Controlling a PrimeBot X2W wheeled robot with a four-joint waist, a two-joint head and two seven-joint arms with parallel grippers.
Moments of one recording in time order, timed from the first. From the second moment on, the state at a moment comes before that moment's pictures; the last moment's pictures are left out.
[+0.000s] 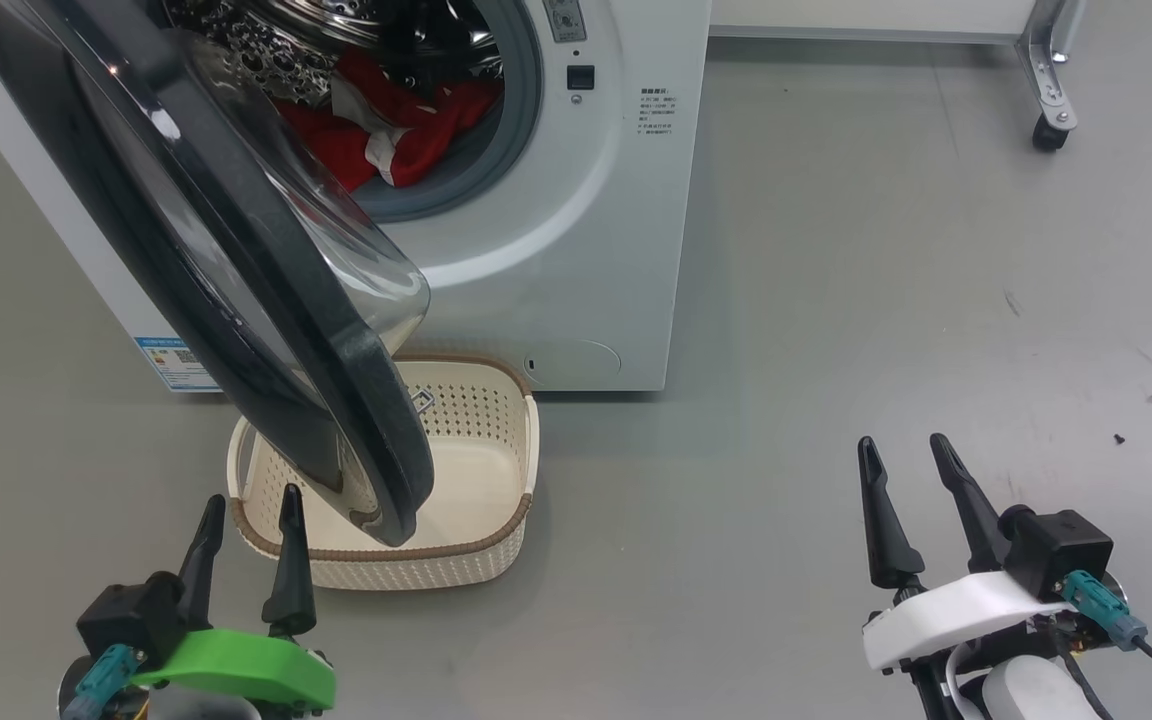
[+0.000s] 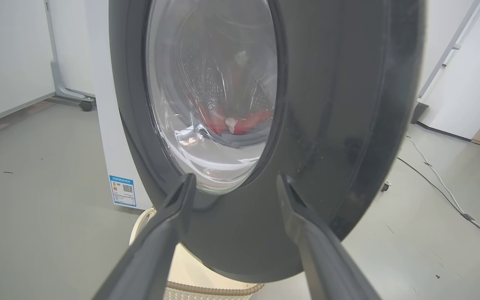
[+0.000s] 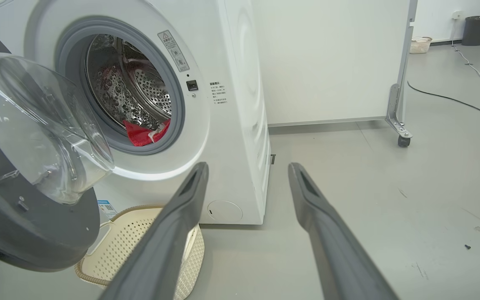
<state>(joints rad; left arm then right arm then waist) -0.04 0.03 -0.12 0.26 -0.46 -0.07 -0.25 -0.04 -0.16 0.34 0.16 0.51 -0.01 -0.26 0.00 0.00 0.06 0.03</state>
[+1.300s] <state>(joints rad) -0.18 0.06 -0.05 0.14 -0.39 -0.08 -0.25 -0.01 -0.11 0.31 0.21 0.46 0.04 -0.26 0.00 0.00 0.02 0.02</state>
